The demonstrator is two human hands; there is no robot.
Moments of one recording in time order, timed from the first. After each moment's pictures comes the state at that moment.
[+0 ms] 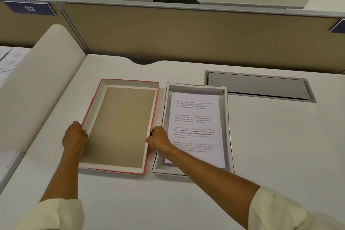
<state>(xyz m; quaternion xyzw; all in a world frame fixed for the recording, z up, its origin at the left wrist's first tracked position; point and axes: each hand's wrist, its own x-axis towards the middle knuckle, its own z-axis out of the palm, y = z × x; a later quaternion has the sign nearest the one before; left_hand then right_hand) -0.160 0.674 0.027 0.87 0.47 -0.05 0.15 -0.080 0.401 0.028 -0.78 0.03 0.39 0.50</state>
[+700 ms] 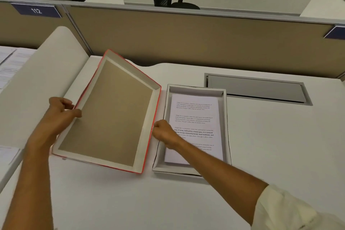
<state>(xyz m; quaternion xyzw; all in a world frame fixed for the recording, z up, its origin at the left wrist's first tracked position) -0.162 0.666 0.156 0.80 0.43 0.05 0.41 -0.063 0.386 0.064 -0.77 -0.03 0.41 0.49</state>
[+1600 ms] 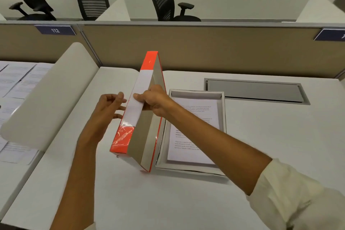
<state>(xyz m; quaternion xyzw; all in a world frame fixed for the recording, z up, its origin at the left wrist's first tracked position) -0.144 0.545 0.190 0.80 0.27 0.07 0.53 -0.043 0.405 0.211 -0.63 -0.03 0.38 0.68</state>
